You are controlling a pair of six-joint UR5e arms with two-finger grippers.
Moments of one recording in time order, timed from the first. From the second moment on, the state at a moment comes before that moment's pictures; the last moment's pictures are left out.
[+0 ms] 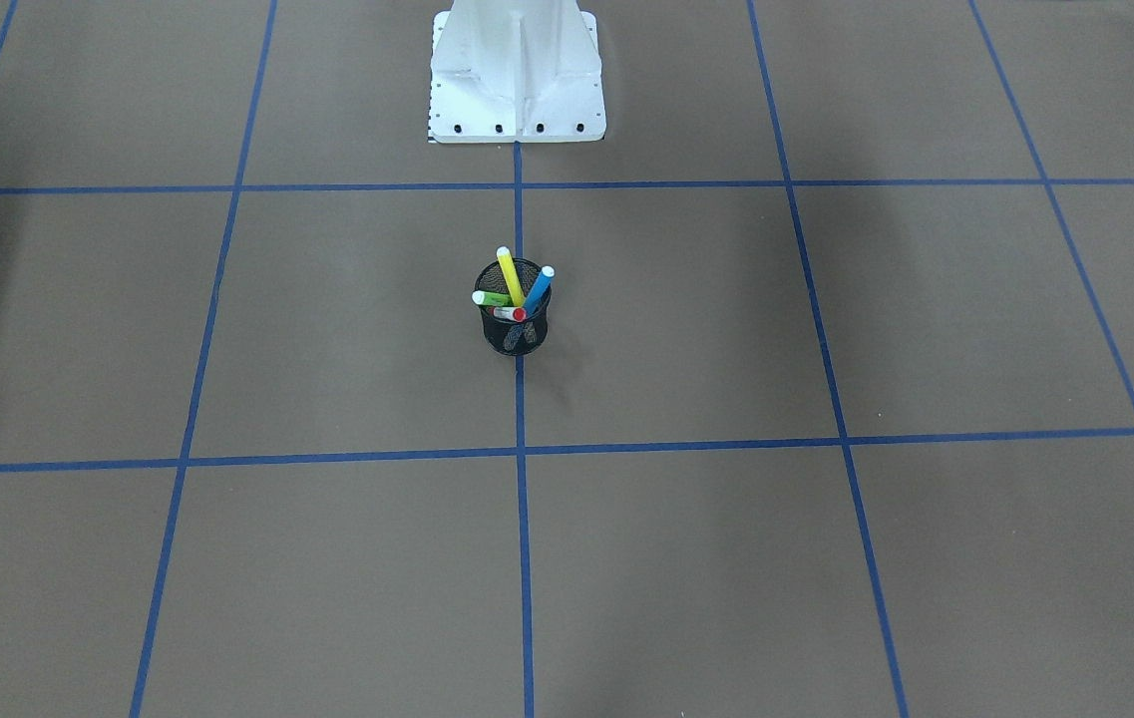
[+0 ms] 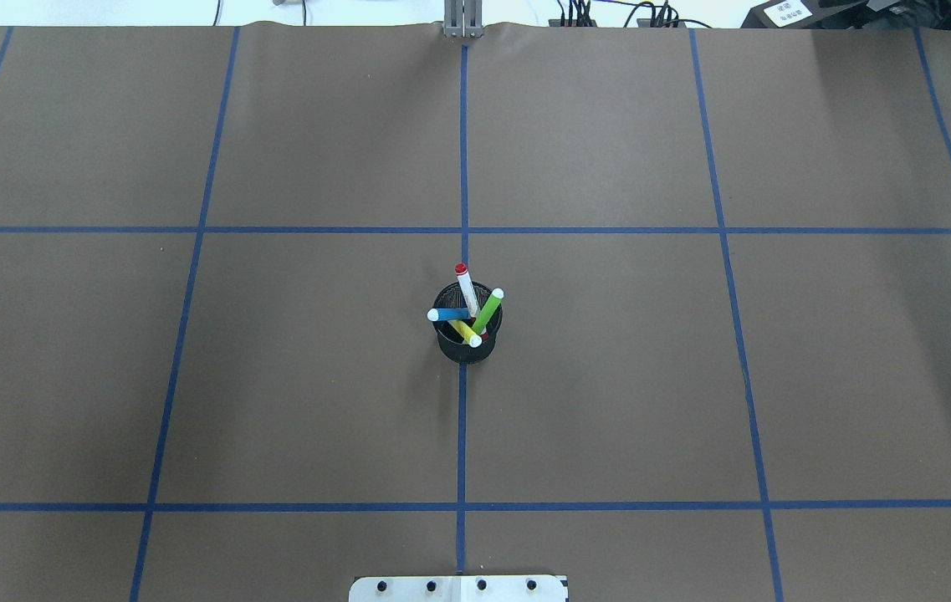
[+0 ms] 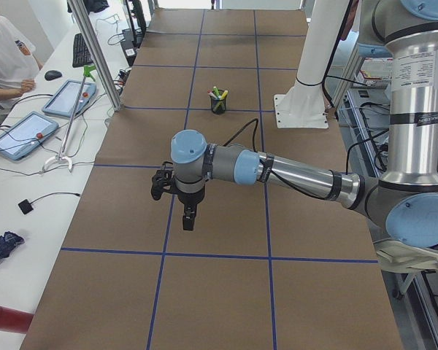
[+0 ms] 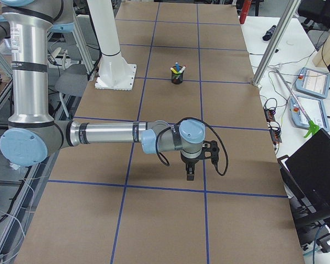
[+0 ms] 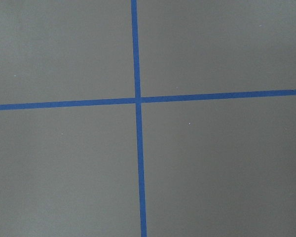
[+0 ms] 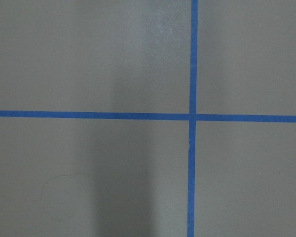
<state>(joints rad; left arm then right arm) -1.52 -1.51 -1.87 -1.48 -2.31 -0.10 1.52 -1.62 1.67 -1.45 2.39 0.15</state>
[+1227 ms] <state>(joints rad) -1.52 -1.52 -1.87 -1.48 -2.33 -0.10 1.51 -1.62 1.72 -1.45 2.42 0.15</state>
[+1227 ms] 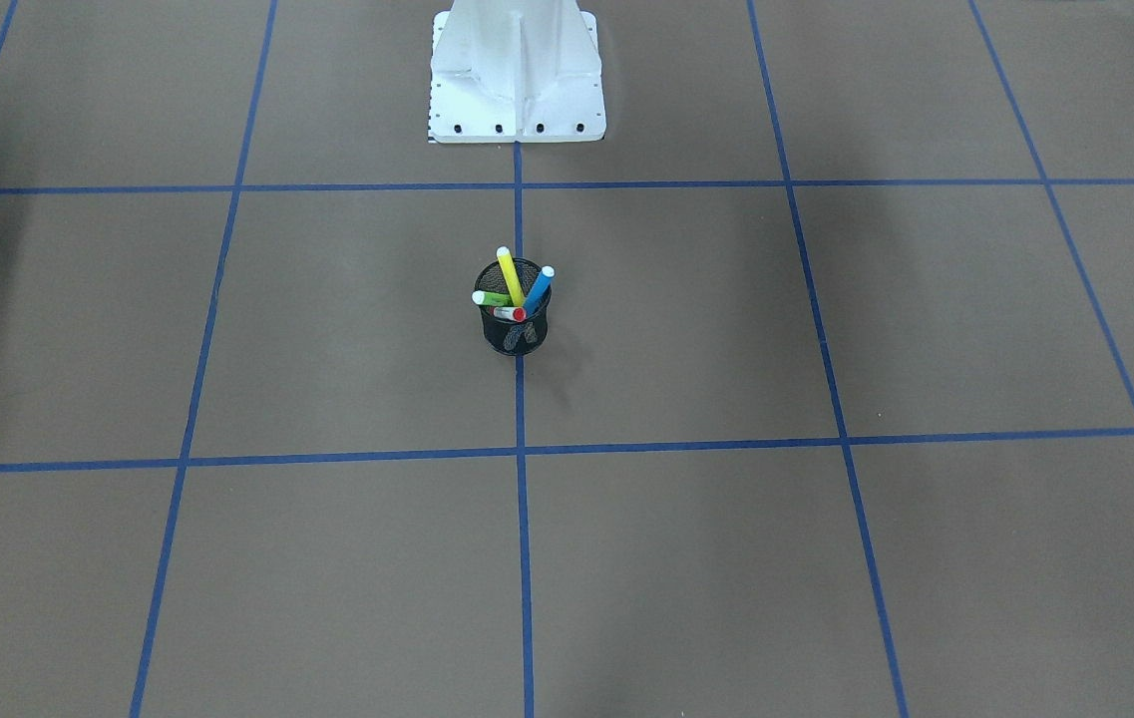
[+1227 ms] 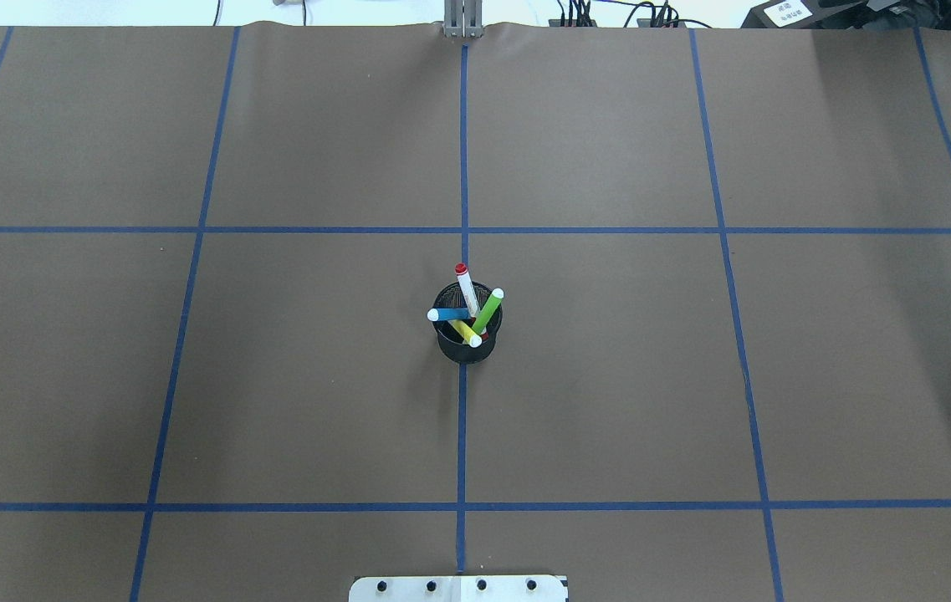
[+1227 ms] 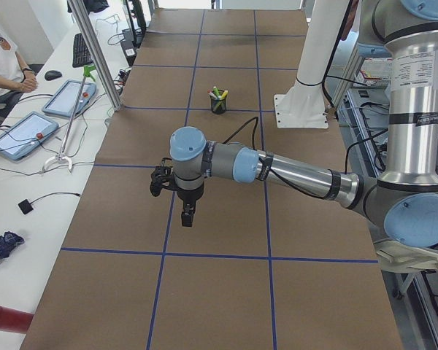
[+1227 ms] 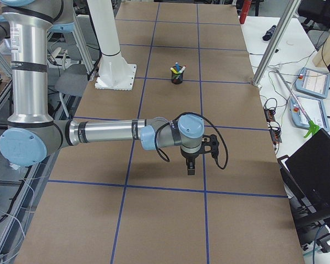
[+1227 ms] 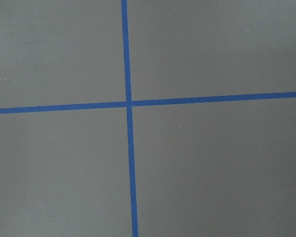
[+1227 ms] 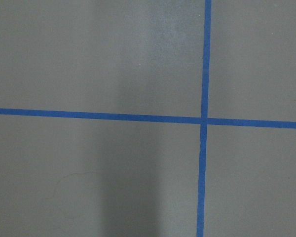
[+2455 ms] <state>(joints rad) -1.52 -1.53 -1.87 -1.48 -2.33 -0.10 0.98 -1.44 2.05 -1.46 2.18 0.86</state>
